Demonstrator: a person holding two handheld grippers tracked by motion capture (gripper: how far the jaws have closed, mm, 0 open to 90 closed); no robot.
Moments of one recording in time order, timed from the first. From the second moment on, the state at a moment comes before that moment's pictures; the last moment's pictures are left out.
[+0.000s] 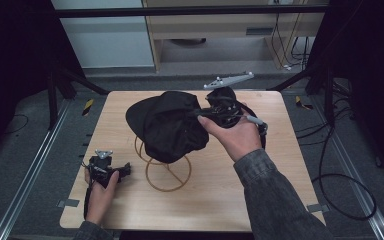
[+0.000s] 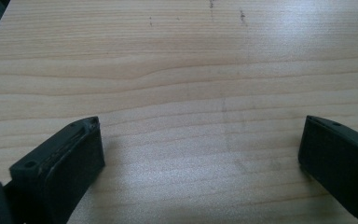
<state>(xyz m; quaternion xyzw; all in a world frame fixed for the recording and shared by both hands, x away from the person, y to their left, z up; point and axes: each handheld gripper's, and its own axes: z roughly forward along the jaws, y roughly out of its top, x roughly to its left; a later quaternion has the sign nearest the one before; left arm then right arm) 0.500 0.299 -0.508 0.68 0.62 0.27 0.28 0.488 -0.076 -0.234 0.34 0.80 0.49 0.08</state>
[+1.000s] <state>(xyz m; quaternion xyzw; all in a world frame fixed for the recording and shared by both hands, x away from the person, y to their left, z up) 0.500 0.299 -0.508 0.68 0.62 0.27 0.29 0.480 -0.069 -0.262 0.33 0.82 0.46 0.08</state>
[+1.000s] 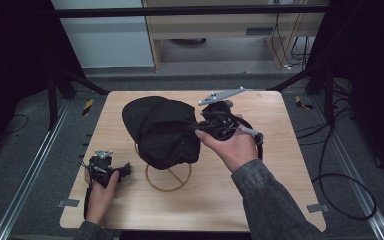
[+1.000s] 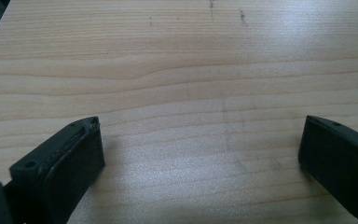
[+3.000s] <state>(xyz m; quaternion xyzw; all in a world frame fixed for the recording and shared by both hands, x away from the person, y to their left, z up) 0.500 0.299 -0.508 0.68 0.62 0.27 0.28 0.498 -0.039 -0.264 0.33 0.83 0.44 0.08</state>
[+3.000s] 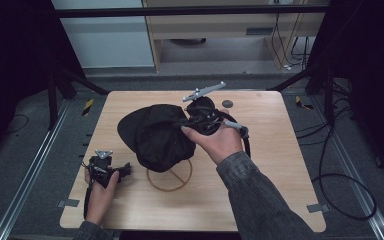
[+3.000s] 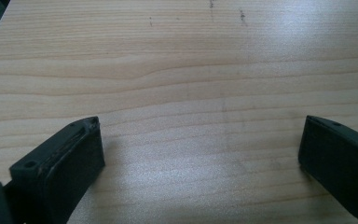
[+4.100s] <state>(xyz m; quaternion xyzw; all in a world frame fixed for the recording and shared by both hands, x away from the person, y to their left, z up) 0.500 0.299 -0.508 0.69 0.61 0.26 0.28 0.498 -0.042 -0.266 0.33 0.83 0.44 0.08</state>
